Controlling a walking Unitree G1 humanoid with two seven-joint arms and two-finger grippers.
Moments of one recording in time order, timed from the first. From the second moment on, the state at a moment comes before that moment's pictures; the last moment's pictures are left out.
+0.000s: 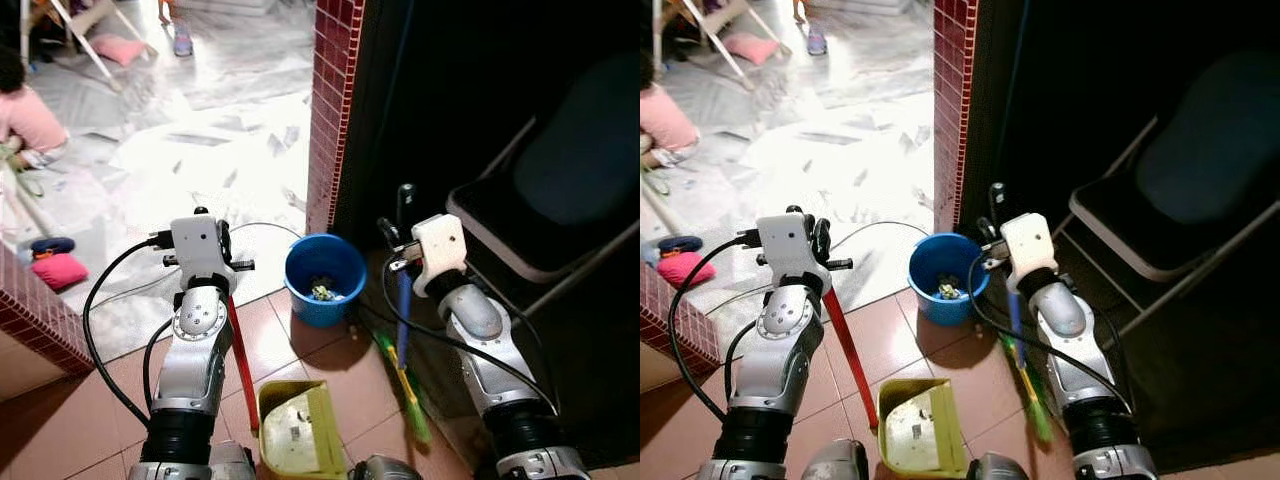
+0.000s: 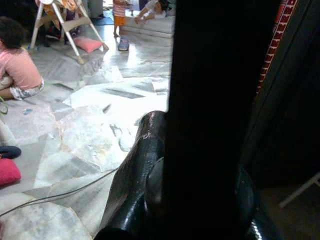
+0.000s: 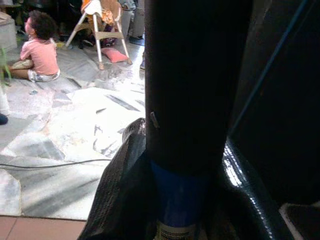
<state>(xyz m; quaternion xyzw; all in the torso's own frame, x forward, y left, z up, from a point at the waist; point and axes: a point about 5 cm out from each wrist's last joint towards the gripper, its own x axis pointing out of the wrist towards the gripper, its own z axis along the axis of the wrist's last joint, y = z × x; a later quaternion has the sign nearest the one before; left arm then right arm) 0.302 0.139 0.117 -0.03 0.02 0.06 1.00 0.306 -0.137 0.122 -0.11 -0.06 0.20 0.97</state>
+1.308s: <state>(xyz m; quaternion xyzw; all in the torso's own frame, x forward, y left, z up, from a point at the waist) 0.291 0.195 0.149 0.09 -0.03 0.17 0.98 0.310 -0.071 0.158 -0.08 -0.15 0.38 0.91</state>
